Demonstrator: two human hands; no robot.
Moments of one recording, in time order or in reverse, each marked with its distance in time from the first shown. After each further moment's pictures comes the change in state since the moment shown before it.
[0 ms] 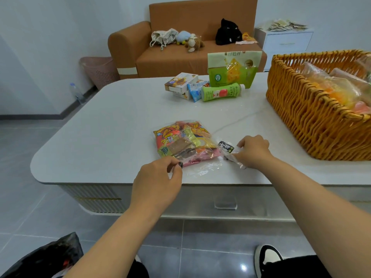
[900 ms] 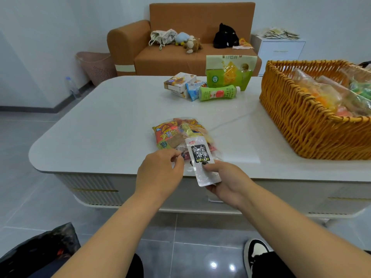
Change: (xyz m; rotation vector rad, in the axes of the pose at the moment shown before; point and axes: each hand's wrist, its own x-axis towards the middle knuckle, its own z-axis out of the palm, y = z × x) left_hand -0.005 0.008 -0.001 0.046 0.003 0.053; right_hand -0.103 -0.035 0.029 1.366 -0.467 0.304
